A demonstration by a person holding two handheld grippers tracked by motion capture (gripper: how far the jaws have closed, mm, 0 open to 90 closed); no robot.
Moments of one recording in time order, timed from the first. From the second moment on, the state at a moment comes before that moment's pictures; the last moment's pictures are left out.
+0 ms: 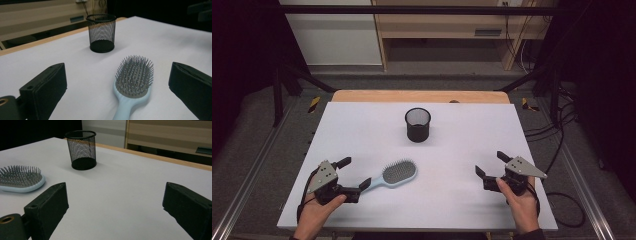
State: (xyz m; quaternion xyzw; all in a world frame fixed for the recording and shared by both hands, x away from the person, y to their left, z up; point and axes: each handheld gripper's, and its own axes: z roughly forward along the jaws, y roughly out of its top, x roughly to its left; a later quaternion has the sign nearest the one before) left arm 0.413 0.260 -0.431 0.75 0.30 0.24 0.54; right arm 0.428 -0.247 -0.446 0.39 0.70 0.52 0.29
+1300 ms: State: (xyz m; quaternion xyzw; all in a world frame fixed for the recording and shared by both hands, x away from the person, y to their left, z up) left arm 0.456 0.218 -0.440 0.88 0.29 0.13 0.35; right arm 0.431 -0.235 -0.452 0.38 0.72 0.52 0.28
